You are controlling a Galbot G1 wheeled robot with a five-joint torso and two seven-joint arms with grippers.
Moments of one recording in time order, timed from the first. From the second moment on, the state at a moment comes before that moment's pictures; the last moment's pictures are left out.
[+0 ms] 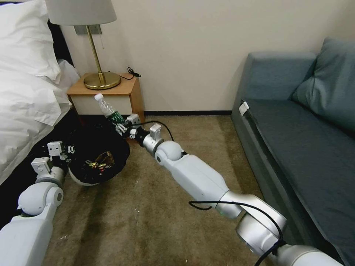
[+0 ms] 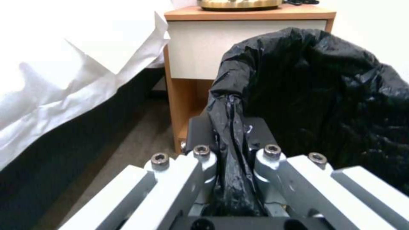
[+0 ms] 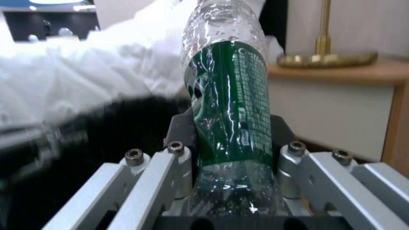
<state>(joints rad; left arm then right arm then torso) 1.14 -1.01 -0.71 -1.69 -0.52 0.22 -0.09 -0.34 1.61 -0.38 0.98 0.66 0.15 -0.25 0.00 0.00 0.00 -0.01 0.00</state>
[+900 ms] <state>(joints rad) 1.11 -1.05 -0.67 -1.66 -0.51 0.21 -0.09 -0.42 1.61 -0.47 1.01 0.66 0.16 -0.22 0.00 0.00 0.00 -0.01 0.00</state>
